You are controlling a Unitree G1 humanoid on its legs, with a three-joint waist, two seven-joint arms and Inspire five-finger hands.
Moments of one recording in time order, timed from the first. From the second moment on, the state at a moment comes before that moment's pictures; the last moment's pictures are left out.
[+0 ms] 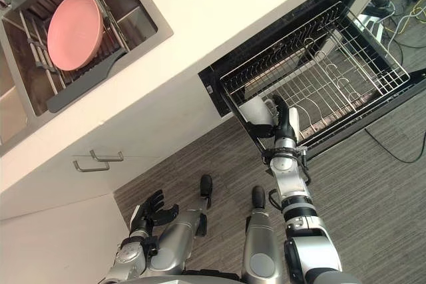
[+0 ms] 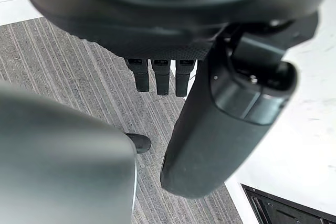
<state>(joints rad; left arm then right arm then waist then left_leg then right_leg) 0.06 0.05 -0.05 0.80 -0.19 -0.22 0.13 -0.42 -0.21 -0.07 0.57 -0.19 -0.03 -0.29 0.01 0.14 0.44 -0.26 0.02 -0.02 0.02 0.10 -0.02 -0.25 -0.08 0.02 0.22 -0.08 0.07</state>
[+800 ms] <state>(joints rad) 0.07 0.08 -0.02 0.95 -0.10 -0.14 0.10 0.14 -0.02 -0.08 -0.06 -0.10 -0.12 -0.23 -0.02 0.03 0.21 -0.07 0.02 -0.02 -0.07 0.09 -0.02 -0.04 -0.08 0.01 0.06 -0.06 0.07</state>
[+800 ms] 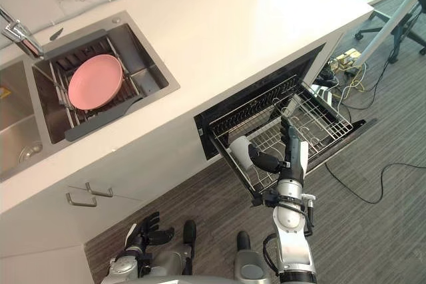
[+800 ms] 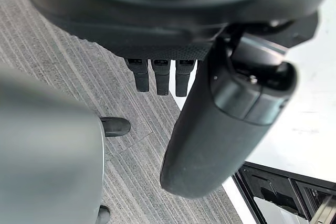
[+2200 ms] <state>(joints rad) 0.08 0.13 -0.09 1.00 -0.06 -0.15 0.09 0.04 -0.22 -0.01 -0.21 -0.26 -0.20 -0.17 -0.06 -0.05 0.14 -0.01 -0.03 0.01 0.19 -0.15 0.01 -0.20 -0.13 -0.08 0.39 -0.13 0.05</state>
